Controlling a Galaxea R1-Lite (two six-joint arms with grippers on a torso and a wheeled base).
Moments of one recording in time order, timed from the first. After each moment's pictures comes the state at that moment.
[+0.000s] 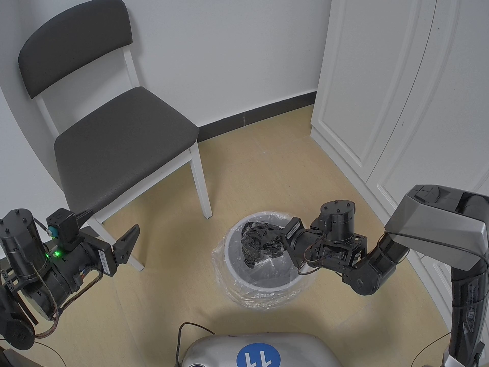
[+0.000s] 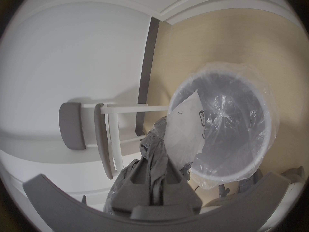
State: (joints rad) left arm -0.40 1.40 -0.21 -1.03 0.19 0.05; right arm 0.55 2.32 -0.93 -1.08 0.17 1.24
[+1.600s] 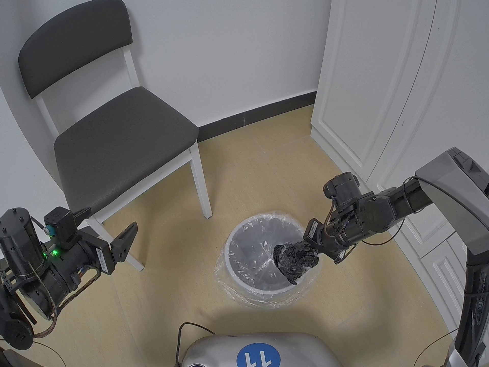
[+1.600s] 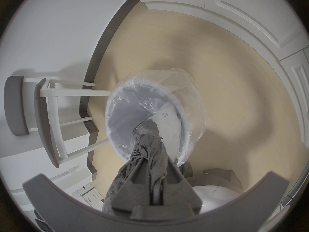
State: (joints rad) left arm -0.39 1.39 -0.21 -1.04 0.19 0.05; right arm 0.41 2.25 -1.33 0.02 0.18 0.86
